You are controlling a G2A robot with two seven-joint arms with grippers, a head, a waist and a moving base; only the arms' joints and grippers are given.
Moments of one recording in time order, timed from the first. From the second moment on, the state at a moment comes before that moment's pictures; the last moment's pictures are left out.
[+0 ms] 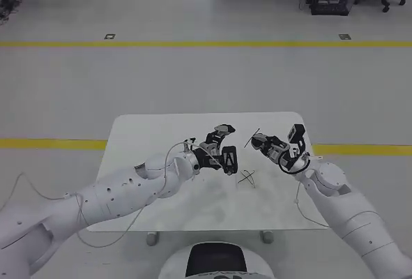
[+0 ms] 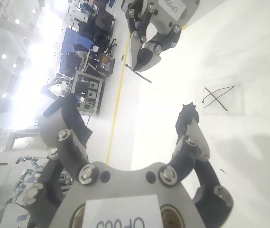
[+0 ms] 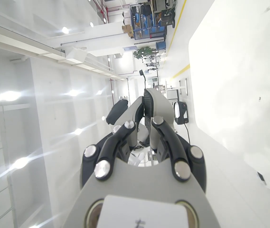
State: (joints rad) left arm 0.66 -0.96 -0.17 -1.61 1.57 0.00 -0.03; right arm -1.31 -0.98 1.07 -1.41 0.78 -0.09 0.50
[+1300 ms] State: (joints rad) left arm 0.65 -1.01 -0.17 -1.60 1.57 0.01 -0.10; right arm -1.32 -1.03 1.09 -1.44 0.85 -0.01 0.47
